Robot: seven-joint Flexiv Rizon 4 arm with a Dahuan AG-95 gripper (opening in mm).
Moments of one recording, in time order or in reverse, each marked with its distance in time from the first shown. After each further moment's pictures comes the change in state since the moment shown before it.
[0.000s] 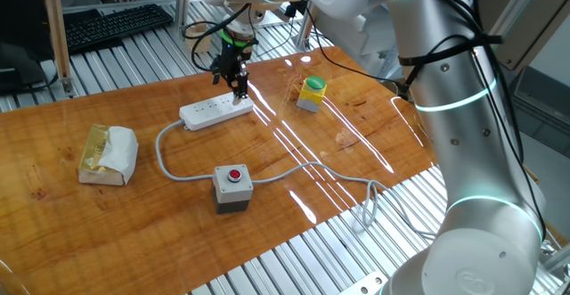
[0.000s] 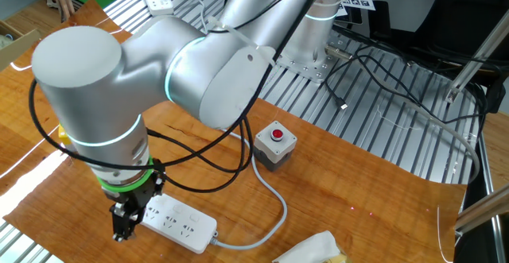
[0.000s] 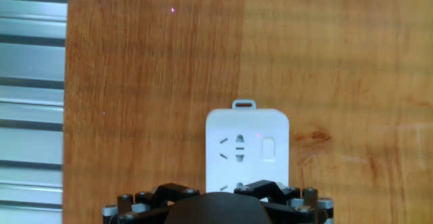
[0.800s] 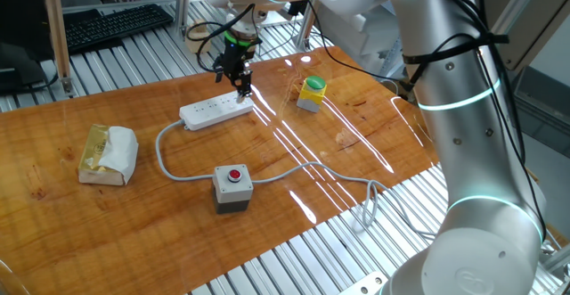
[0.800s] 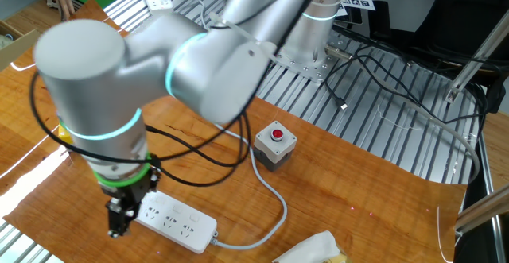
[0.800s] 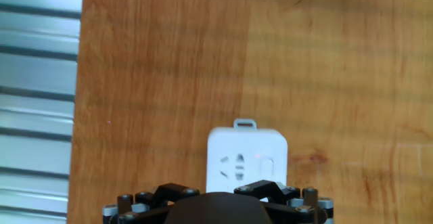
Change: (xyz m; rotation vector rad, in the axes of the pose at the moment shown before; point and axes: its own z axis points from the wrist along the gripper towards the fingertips) arm -0.026 0.006 -0.009 -0.016 -0.005 -0.028
